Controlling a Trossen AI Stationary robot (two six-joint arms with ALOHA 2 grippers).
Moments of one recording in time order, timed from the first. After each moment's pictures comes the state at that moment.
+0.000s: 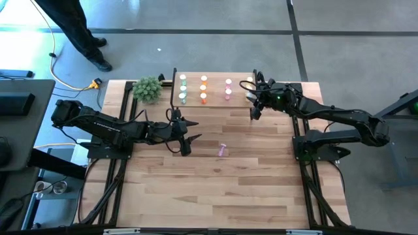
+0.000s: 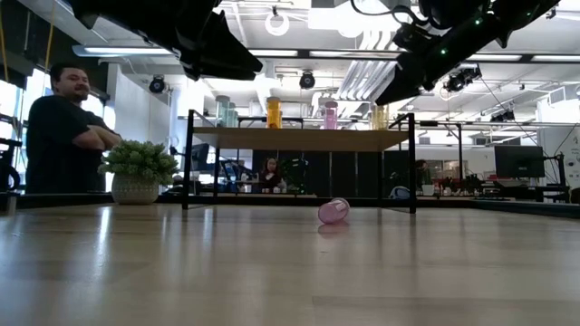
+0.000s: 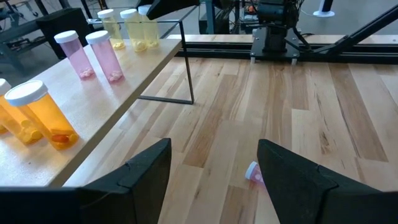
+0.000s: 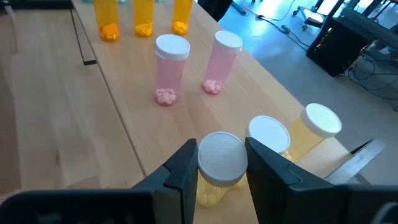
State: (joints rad) left arm -0.01 1.26 0.65 0.24 -0.46 -0.04; right arm -0.47 1.03 0.70 -0.13 0.17 -0.18
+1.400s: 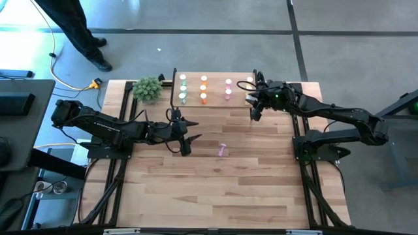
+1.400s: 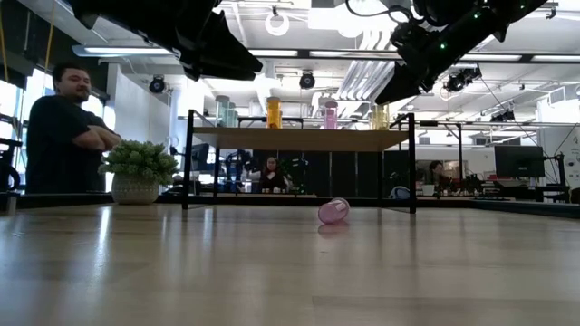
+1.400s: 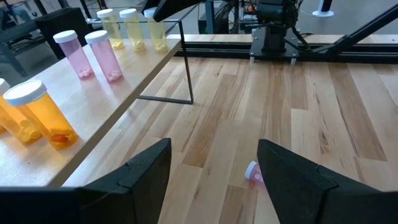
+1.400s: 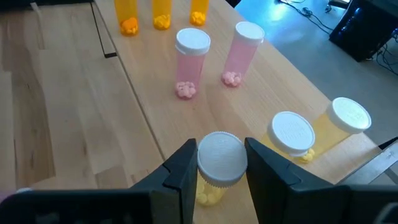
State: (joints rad) left arm -0.01 1.26 0.65 0.24 -0.46 -0.04; right arm -0.46 1.06 0.76 -0.25 0.09 -0.13
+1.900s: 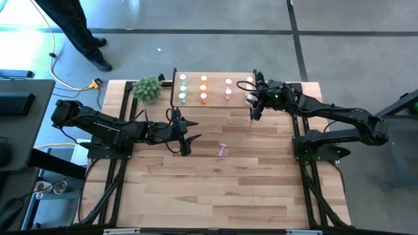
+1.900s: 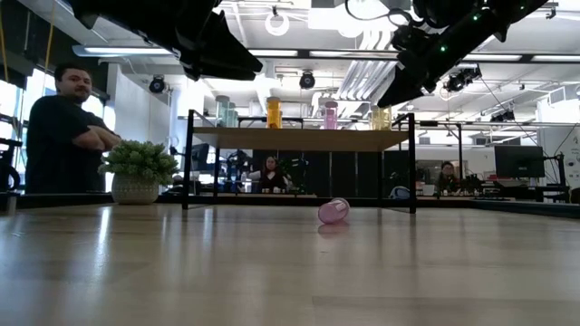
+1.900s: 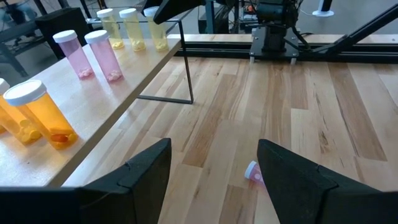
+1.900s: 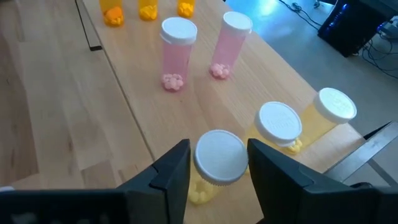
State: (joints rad) left arm -0.01 1.26 0.65 0.24 -0.46 -0.04; right arm -0.46 1.06 0.76 -0.26 0.14 -0.13
